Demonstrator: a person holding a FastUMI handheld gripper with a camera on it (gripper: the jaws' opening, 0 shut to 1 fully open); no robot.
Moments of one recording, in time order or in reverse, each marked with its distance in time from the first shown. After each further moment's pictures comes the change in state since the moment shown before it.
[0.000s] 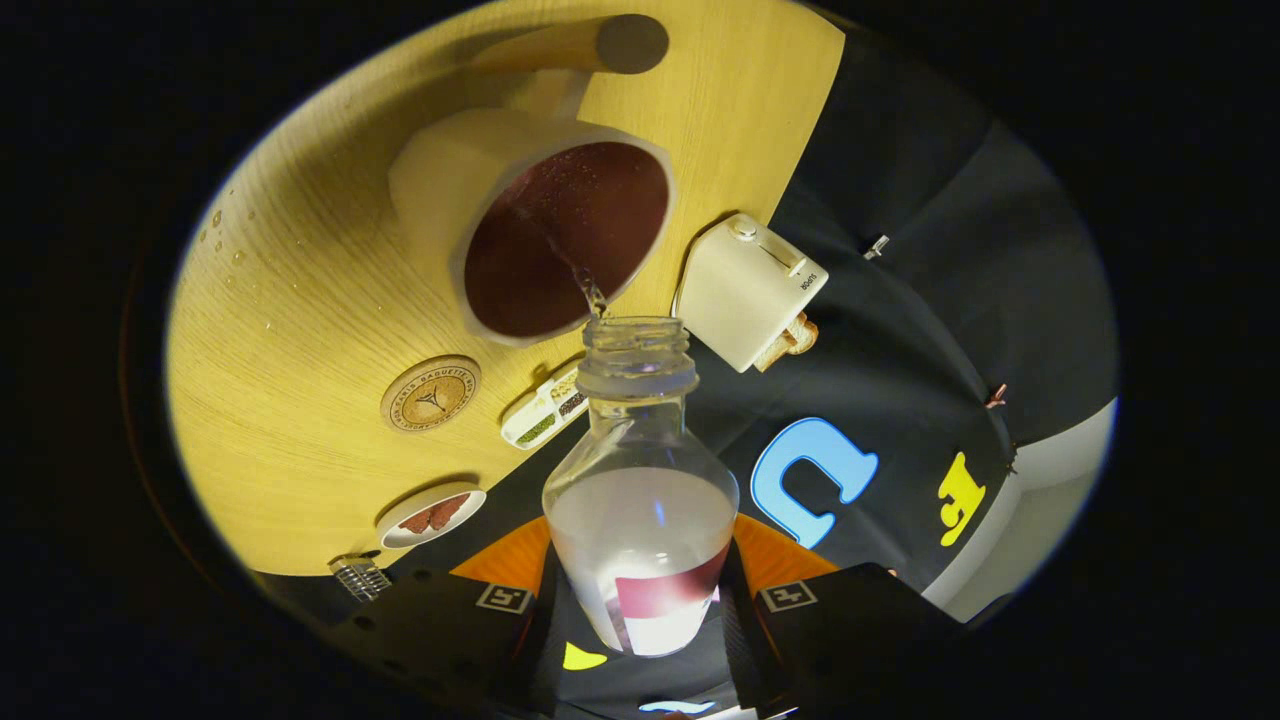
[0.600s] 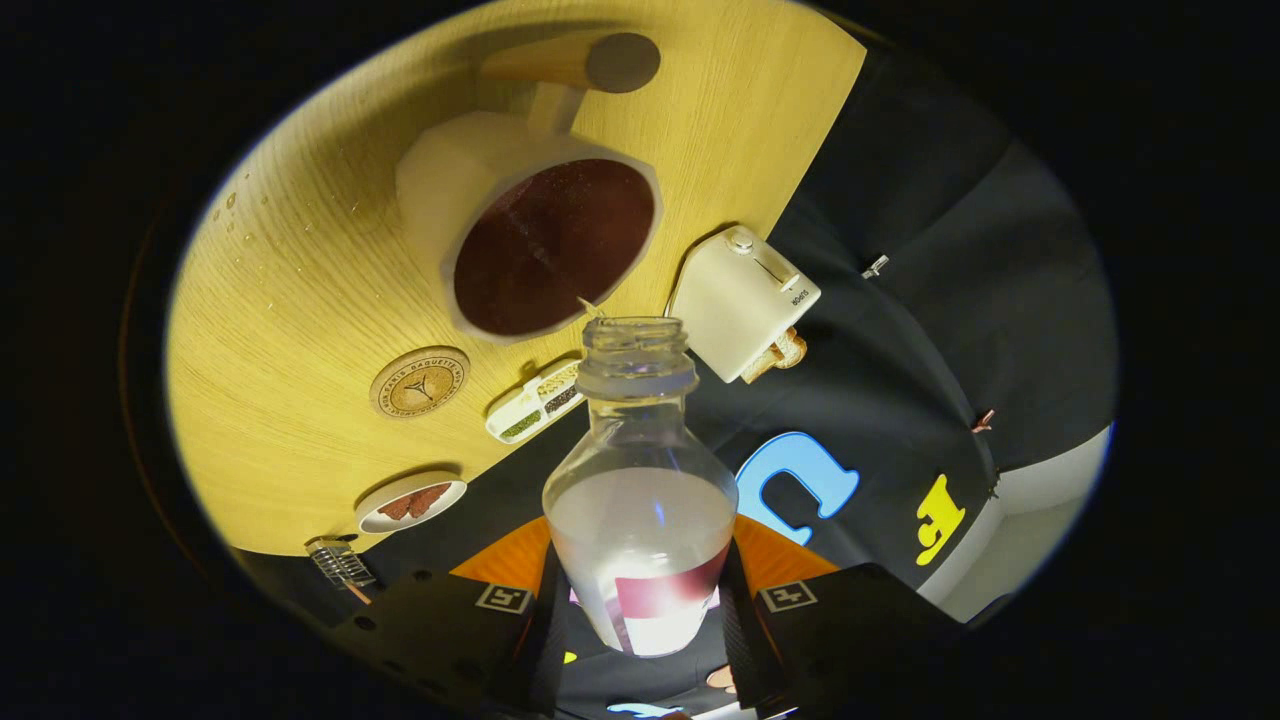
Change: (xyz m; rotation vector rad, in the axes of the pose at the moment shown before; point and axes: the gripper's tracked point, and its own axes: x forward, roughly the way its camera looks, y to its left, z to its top) arm -0.005 -0.016 -0.001 -0.054 -0.008 -0.017
